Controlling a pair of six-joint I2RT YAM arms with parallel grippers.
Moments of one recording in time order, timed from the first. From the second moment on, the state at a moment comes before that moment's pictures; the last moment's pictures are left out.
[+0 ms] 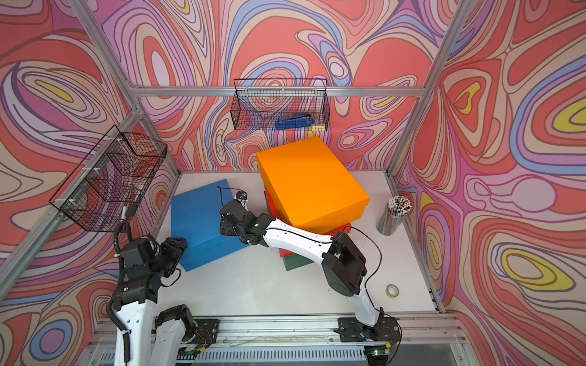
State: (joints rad) left arm 0.33 0.56 0.62 -0.74 0.24 -0.87; right arm 1.04 2.03 1.77 -0.44 0.20 0.79
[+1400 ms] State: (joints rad) left arm 0.05 0.67 1.03 -0.84 0.01 -1.03; right arm 1.10 1.94 2.11 -0.69 0.51 0.60
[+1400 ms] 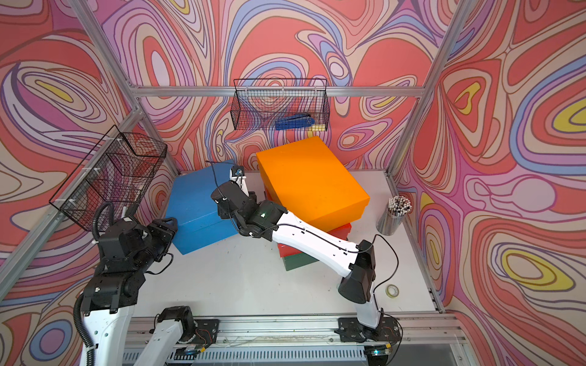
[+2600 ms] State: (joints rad) left arm -0.68 0.81 1.57 -0.91 -0.61 -0.88; right arm 1.24 1.81 2.34 -0.78 0.77 0.50
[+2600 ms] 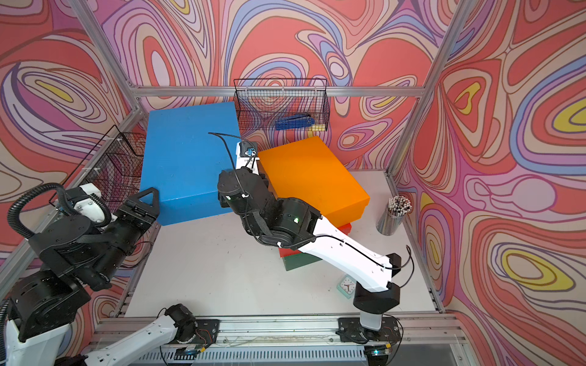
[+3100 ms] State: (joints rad) left arm -0.95 1.06 1.83 -0.80 -0.70 -0.74; right arm 1.25 1.54 2.13 -0.73 0.91 0.50
